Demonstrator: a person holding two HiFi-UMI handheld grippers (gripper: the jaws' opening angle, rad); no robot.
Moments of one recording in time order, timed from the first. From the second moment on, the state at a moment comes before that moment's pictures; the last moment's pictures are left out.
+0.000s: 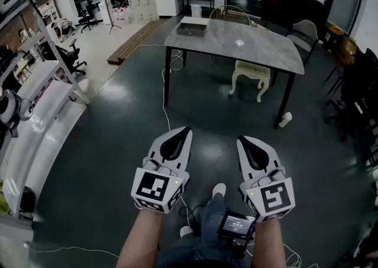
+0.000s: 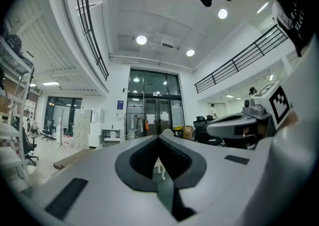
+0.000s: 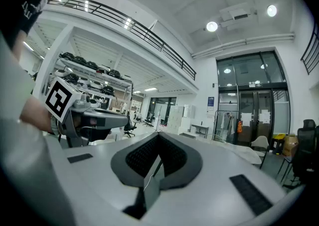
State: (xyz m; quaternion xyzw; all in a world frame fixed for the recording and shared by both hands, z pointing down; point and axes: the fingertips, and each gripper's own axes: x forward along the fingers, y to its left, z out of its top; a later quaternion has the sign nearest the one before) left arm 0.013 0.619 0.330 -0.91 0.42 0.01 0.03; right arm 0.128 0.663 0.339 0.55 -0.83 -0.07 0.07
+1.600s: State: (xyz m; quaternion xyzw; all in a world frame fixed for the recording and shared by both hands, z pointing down) left arm 0.089 0.352 0.313 -0.88 0.46 0.03 0.03; right arm 0.178 0.390 0.310 0.47 -0.88 -0.07 0.06
